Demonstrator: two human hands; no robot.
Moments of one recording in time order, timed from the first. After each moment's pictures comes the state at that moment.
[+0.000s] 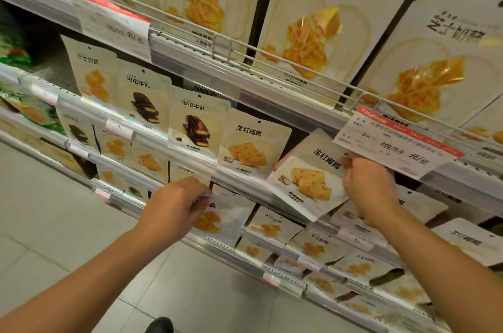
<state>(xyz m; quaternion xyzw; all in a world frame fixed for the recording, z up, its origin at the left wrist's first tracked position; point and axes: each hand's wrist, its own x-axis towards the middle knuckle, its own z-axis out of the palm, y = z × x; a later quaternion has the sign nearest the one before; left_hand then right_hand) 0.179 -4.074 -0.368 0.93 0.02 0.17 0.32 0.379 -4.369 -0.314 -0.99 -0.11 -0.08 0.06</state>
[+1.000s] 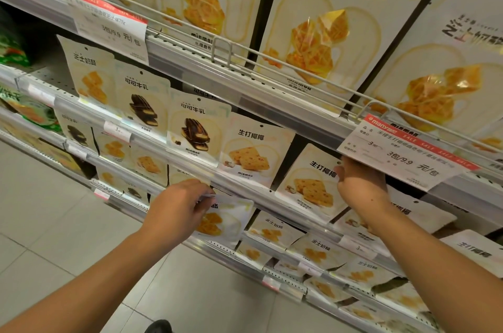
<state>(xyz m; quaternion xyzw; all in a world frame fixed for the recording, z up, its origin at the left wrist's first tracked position) 0.200 -4.074 -0.378 0.93 0.05 0.16 0.32 0.396 -4.359 -0.323 -0.99 -0.09 -0.01 0.04</state>
